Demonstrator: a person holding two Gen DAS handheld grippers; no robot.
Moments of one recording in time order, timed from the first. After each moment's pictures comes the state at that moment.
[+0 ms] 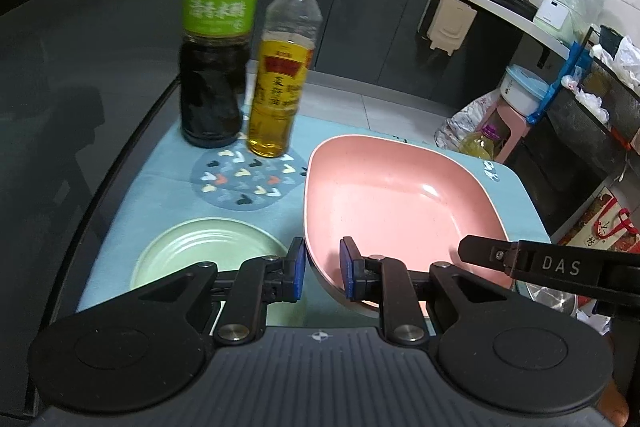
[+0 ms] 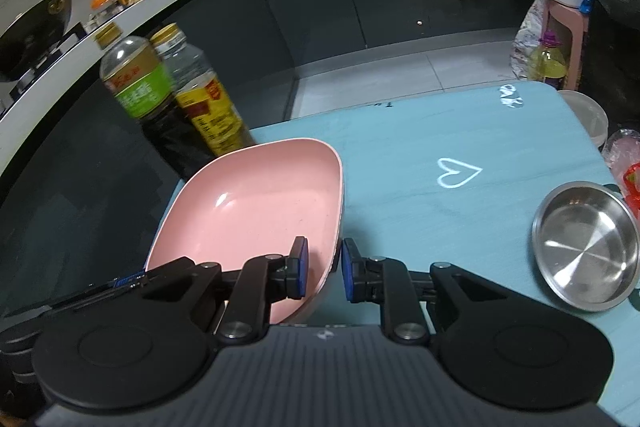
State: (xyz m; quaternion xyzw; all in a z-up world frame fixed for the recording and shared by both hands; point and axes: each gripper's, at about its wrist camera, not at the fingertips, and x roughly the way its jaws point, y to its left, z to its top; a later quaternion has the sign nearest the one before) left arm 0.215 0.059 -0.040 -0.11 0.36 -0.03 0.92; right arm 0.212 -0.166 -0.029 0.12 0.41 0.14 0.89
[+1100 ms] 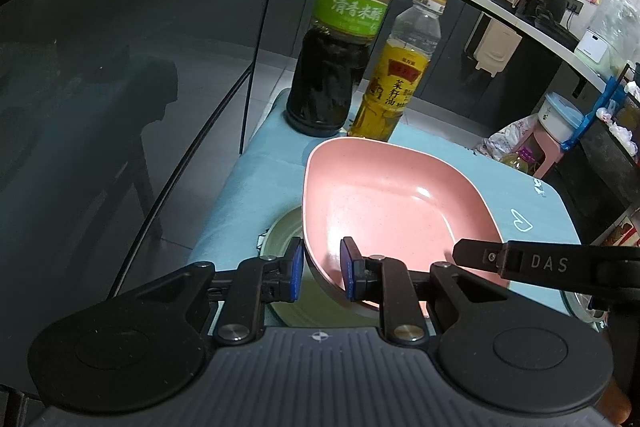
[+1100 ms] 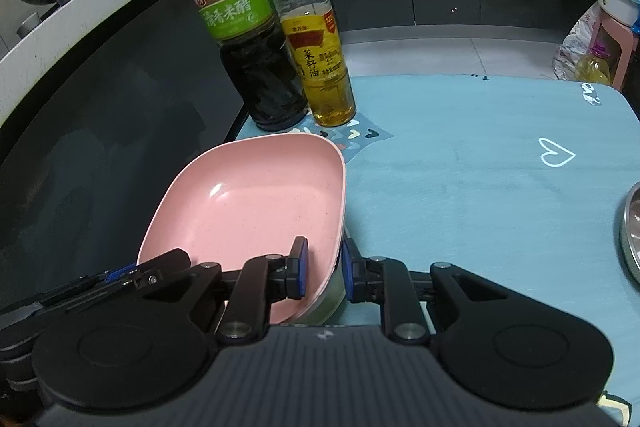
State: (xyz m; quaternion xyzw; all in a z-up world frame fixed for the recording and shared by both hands) left arm 0.179 0.152 -0.057 -0.15 0.36 0.02 0.92; right arm 0.196 -0.063 -0.036 0.06 0.45 0.18 0.88
